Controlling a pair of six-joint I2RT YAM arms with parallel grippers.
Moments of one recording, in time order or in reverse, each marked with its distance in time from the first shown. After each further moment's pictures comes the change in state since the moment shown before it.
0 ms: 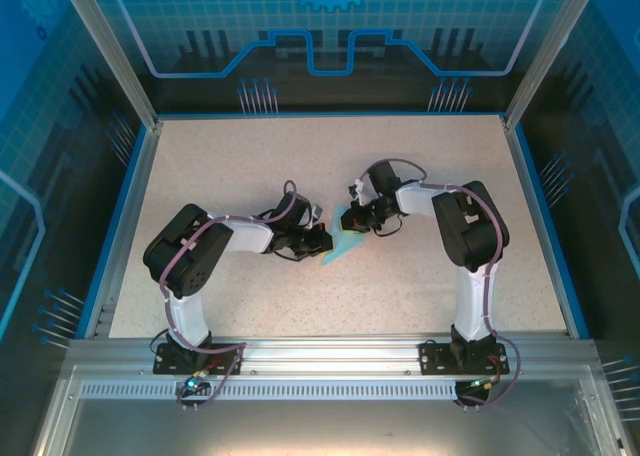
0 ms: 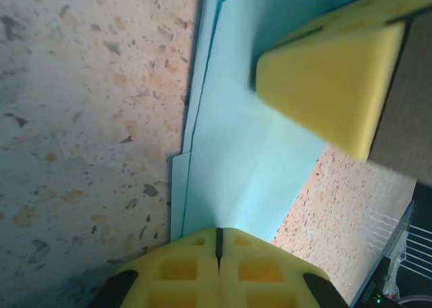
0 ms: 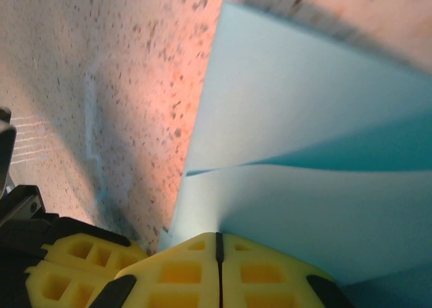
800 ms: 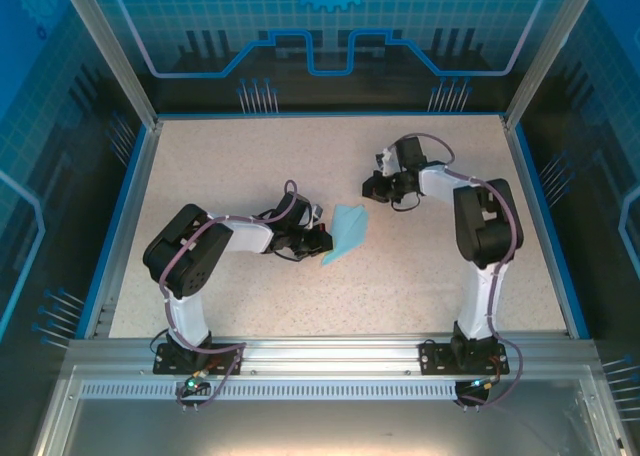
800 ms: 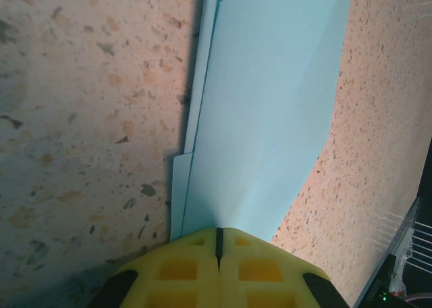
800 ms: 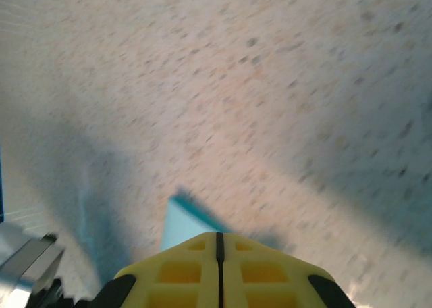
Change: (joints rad) left arm -0.001 -0.003 0.002 -0.005 -0.003 0.021; right arm -0.136 -0.059 0.089 0.012 0.087 0.032
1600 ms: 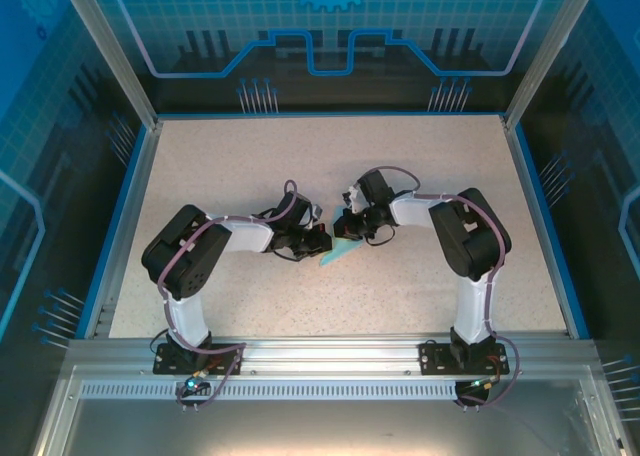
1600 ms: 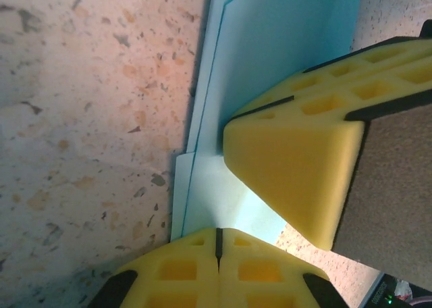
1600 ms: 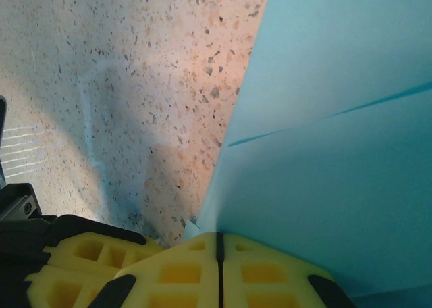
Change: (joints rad) left arm -0.004 -0.013 0.016 -0.052 -0.018 -0.001; right arm 0.235 -0.011 -0.198 0.106 -0.019 0.129
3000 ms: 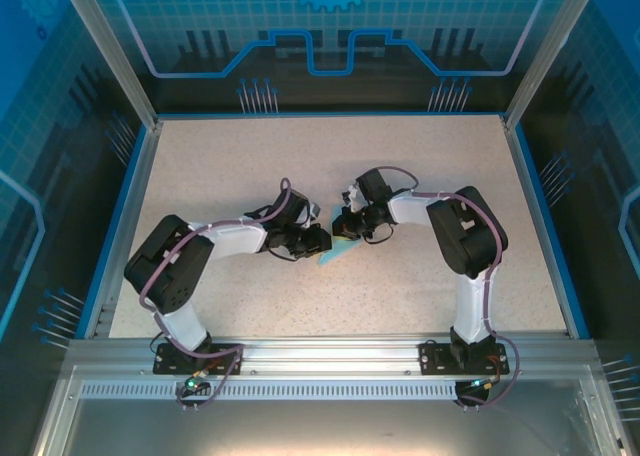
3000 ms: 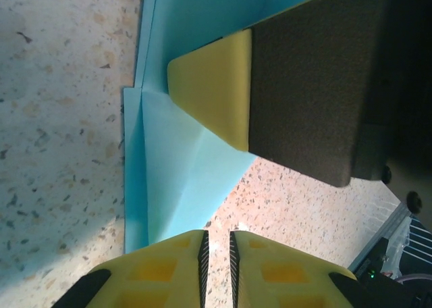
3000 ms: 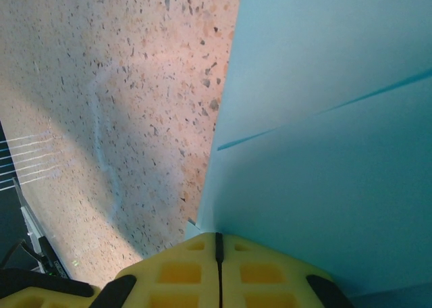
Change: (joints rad) left arm -0.011 -0.115 0.003 -0.126 0.000 0.000; right arm 0.000 0.030 0.031 -0.013 -0.014 0.049
